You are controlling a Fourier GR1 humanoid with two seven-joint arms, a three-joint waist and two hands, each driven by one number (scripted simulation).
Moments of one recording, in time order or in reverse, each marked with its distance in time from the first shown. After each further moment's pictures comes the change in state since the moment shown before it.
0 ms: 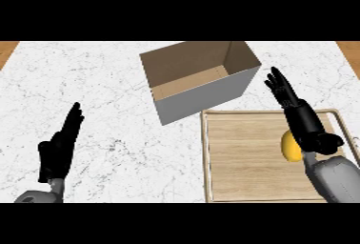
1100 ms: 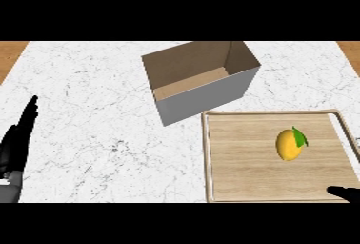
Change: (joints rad) left arm -0.035 0.177 0.111 0.074 -0.123 0.010 0.090; right arm 0.414 -0.206 -0.323 0.161 -0.003 0.151 -0.584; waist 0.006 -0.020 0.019
